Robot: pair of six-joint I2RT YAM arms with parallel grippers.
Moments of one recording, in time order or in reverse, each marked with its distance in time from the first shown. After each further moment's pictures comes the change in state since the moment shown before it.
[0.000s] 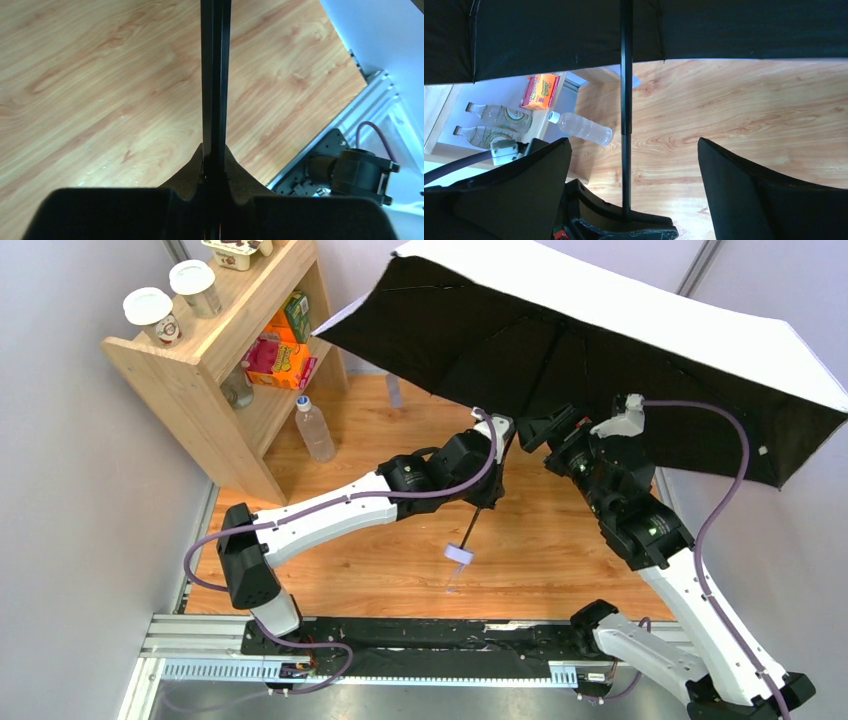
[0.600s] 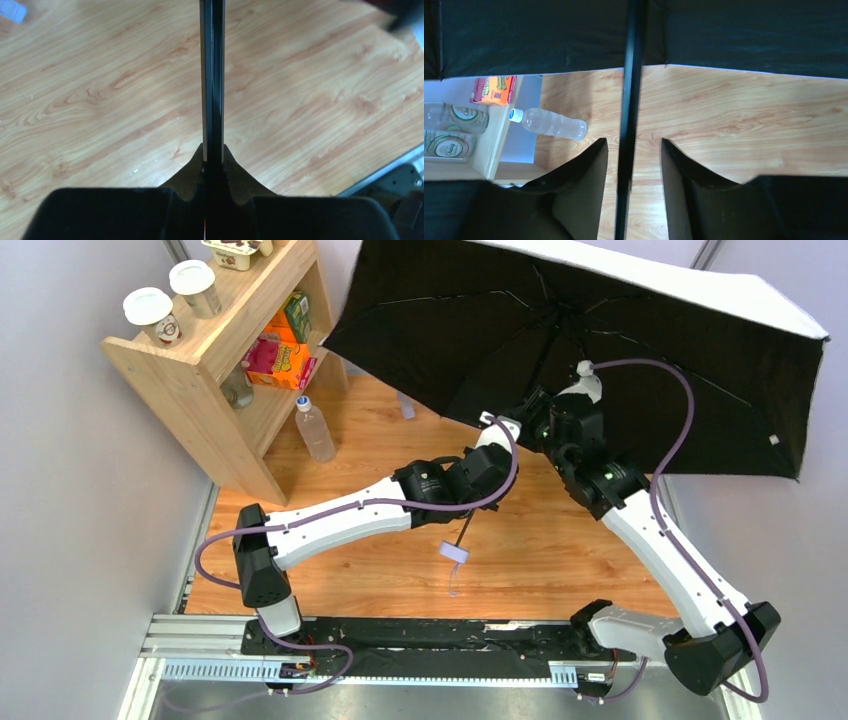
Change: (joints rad) left arm -0.105 0.068 0.144 -0.174 -0.373 0.045; right arm -0.001 0.283 0.167 -0.057 0.019 -0.033
